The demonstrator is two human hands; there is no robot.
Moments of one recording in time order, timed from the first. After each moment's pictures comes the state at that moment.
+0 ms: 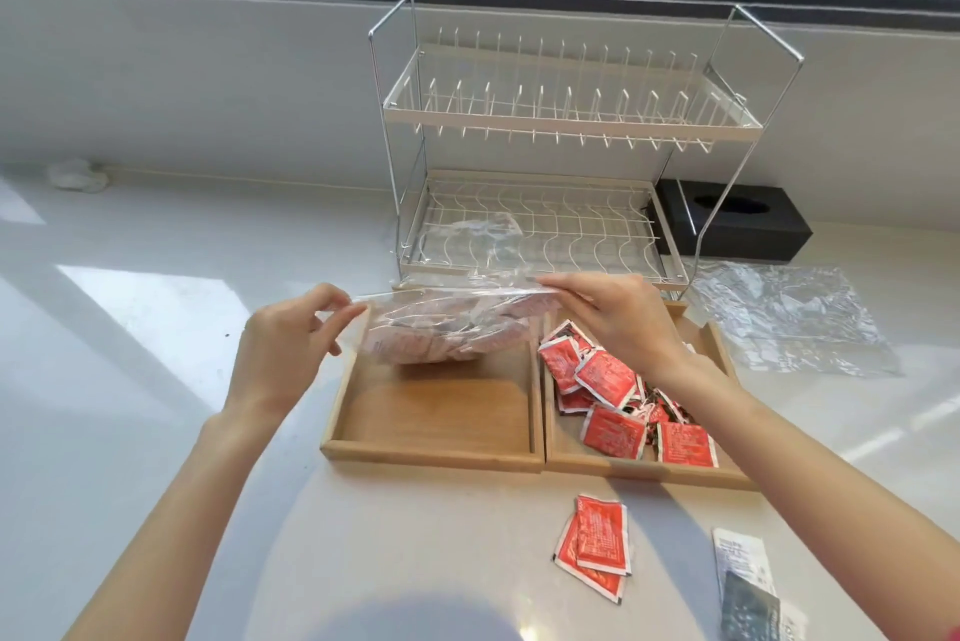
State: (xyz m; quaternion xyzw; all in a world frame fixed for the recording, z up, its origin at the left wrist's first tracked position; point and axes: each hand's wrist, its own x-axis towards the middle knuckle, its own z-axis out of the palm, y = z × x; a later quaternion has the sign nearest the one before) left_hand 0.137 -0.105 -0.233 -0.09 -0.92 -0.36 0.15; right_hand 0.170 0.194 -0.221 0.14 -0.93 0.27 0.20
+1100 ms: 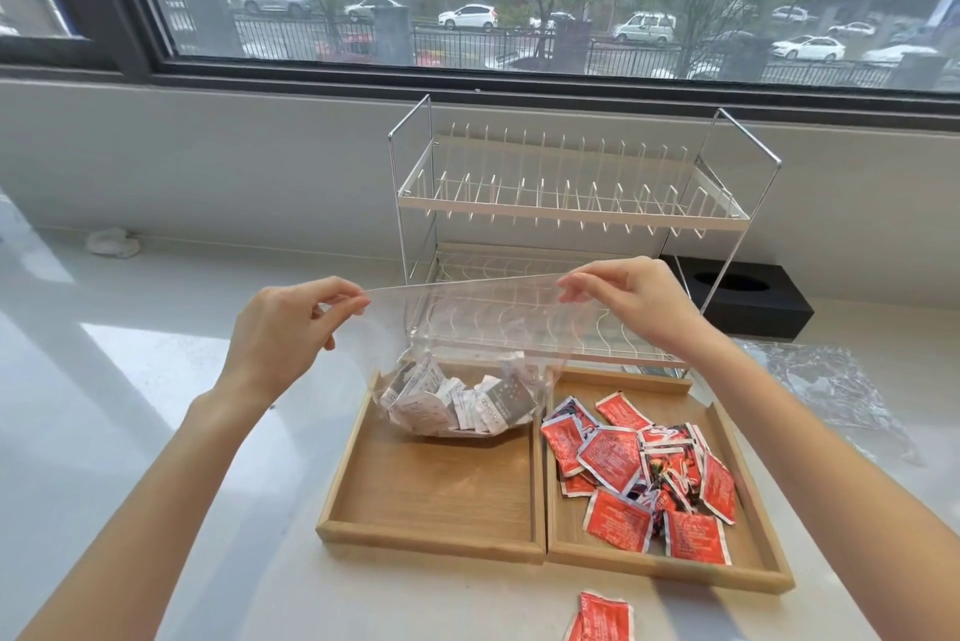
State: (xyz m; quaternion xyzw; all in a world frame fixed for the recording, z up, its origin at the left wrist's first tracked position) left_hand 0.095 -0.101 -0.167 -0.13 -0.92 -0.32 0.19; right_hand 0.124 0.218 -0.149 0.09 -0.90 0.40 0.12
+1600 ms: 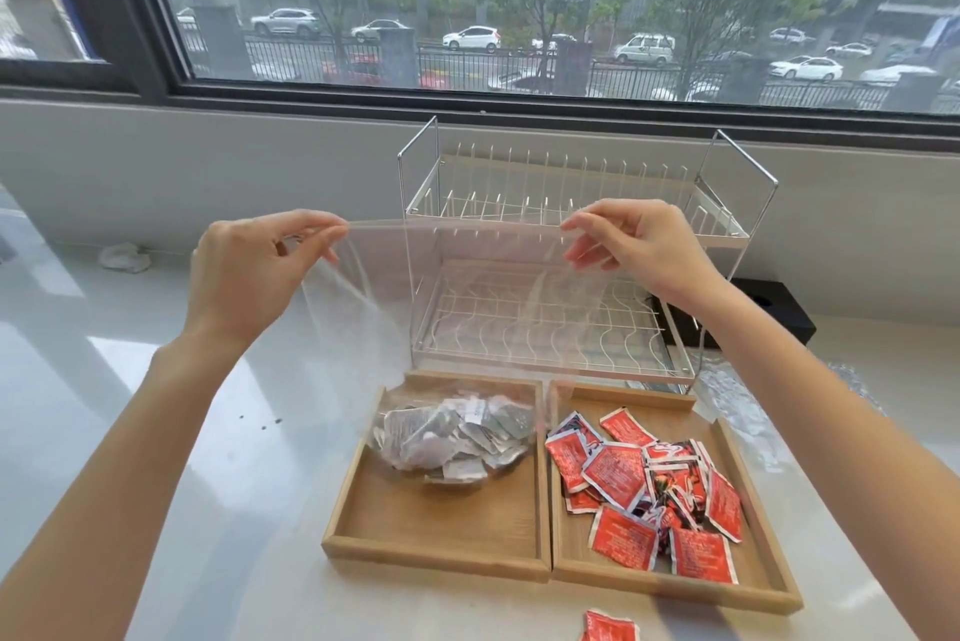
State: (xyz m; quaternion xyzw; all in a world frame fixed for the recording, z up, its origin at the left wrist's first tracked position) left_hand 0.090 -0.109 -0.106 -0.17 -0.86 -0.33 0.35; right_hand 0.116 0.206 -0.095 0.12 -0.86 0.46 0.16
